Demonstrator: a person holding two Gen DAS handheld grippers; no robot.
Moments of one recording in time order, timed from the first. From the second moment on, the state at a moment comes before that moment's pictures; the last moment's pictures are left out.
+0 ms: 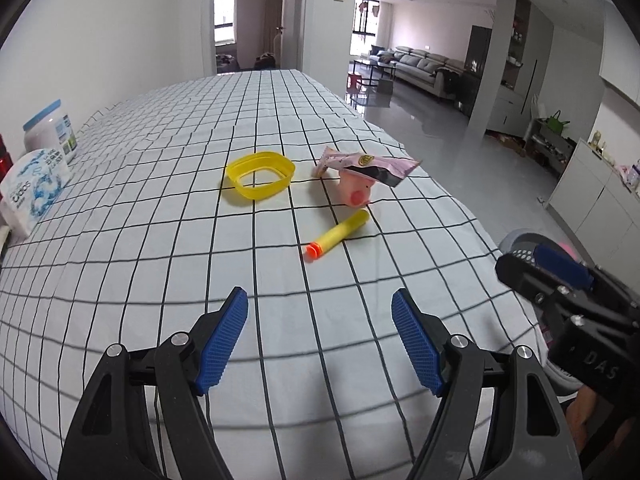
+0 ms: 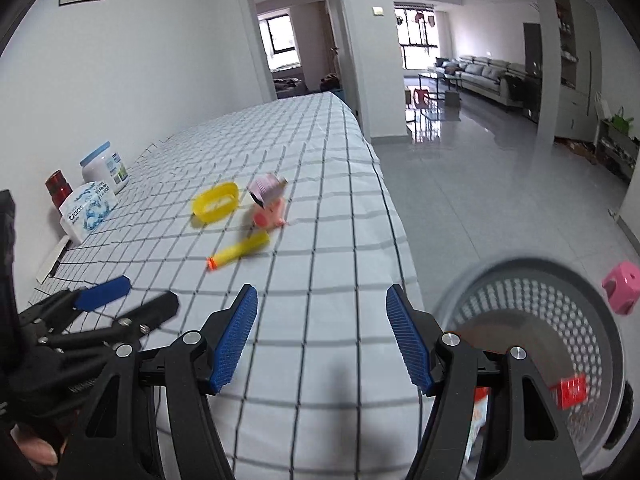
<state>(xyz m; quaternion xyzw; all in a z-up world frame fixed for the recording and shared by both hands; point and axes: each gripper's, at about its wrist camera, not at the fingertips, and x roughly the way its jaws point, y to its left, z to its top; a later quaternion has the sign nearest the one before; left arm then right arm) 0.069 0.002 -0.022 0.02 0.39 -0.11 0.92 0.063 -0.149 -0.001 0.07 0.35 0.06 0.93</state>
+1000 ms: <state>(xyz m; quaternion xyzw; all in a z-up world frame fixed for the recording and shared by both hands) 0.172 -0.041 -0.055 0.05 0.45 -0.17 0.87 0.105 -0.163 -0.018 0.09 0.37 0.05 0.92</state>
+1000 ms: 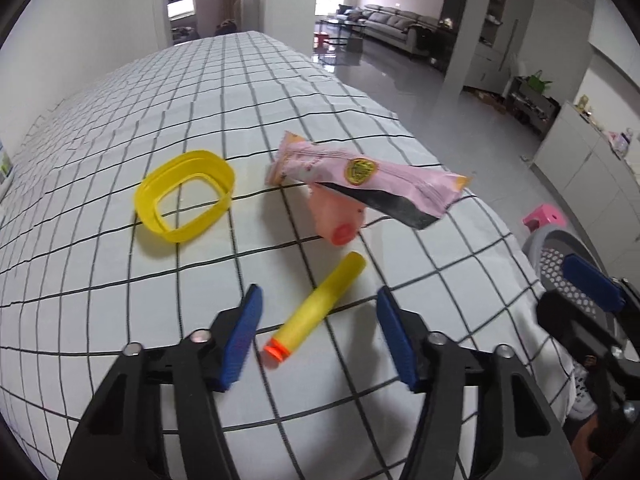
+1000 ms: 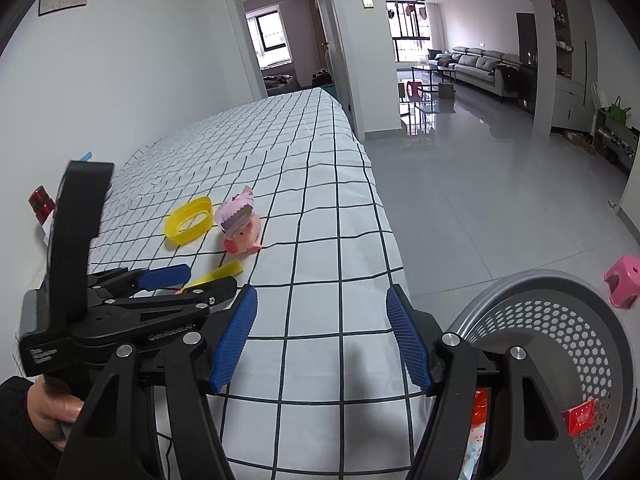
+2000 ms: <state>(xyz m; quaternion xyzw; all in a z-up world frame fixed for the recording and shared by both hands) 0.141 0.026 -0.020 0.04 0.37 -0.10 0.92 0.135 -0.108 0.017 0.02 0.36 0.07 0.93</state>
